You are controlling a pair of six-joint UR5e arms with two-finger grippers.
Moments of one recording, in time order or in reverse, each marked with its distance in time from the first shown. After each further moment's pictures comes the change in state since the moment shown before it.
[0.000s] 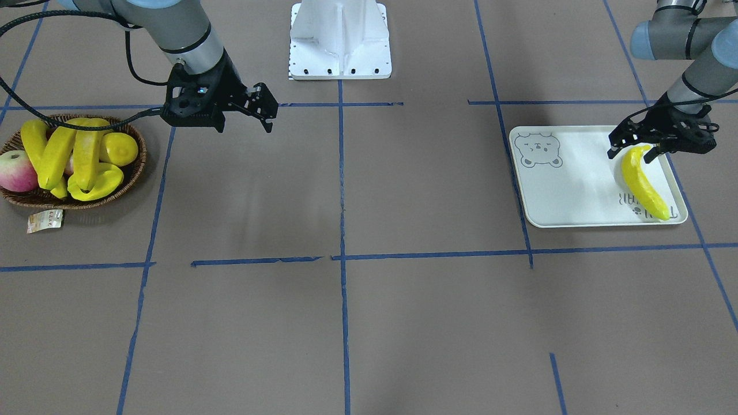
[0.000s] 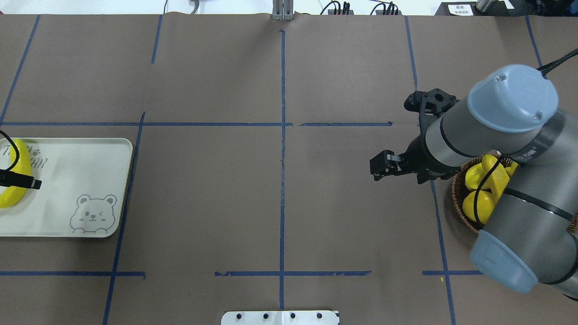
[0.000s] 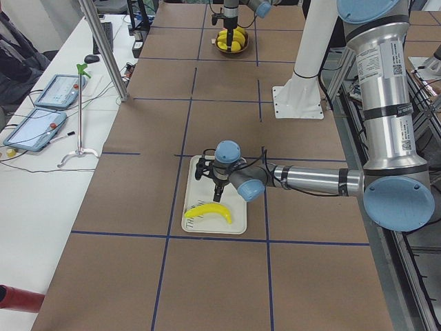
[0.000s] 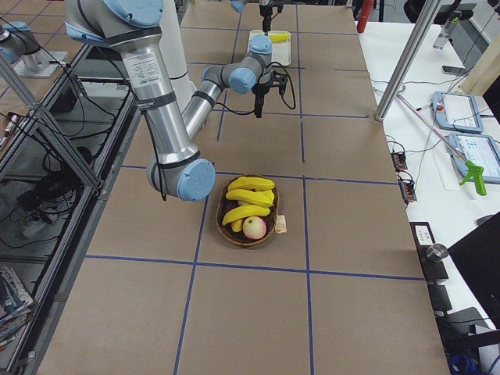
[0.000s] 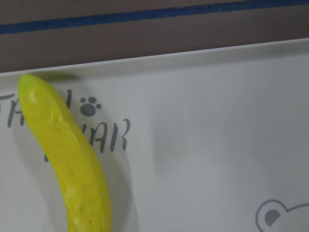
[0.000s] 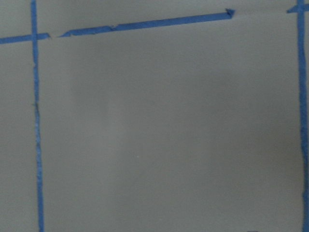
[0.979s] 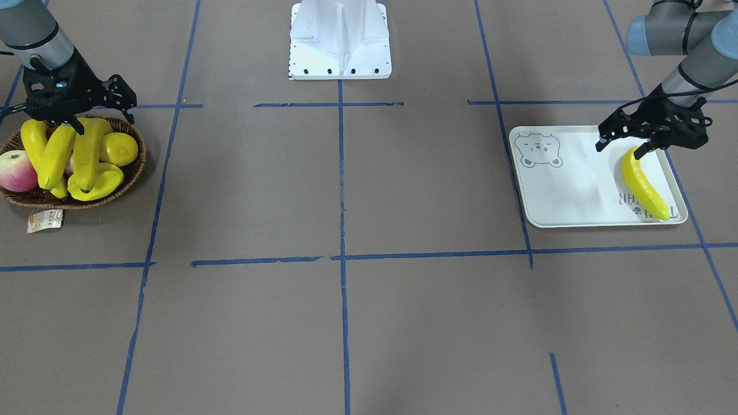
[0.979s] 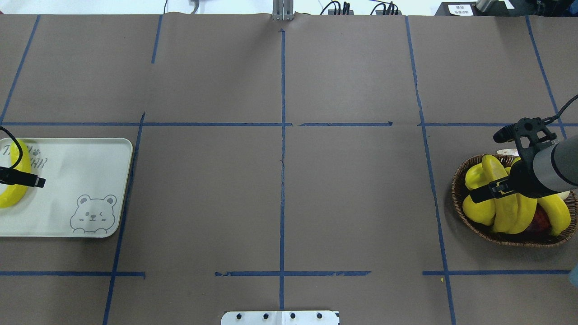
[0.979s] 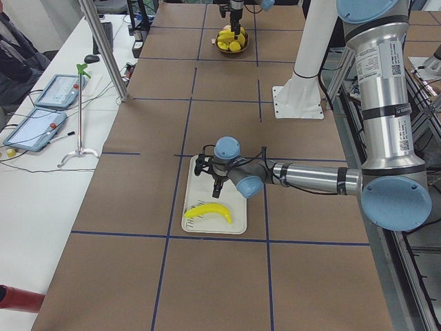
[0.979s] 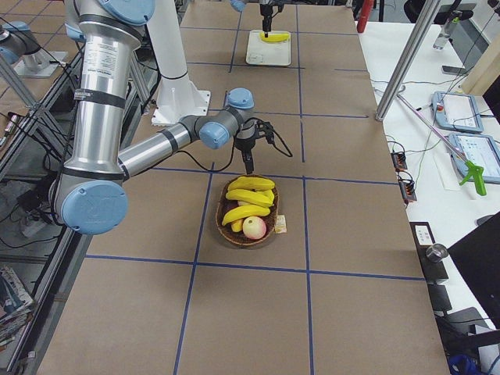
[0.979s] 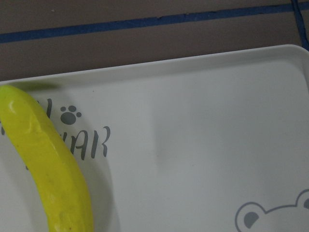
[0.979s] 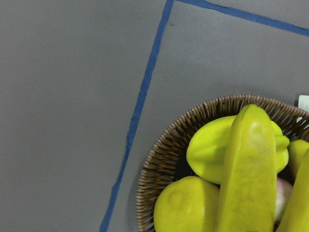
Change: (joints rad) left arm 0.004 -0.008 -0.008 0.002 0.003 -0.001; right arm 0.106 -0.405 -0.024 0.294 -0.035 -0.461
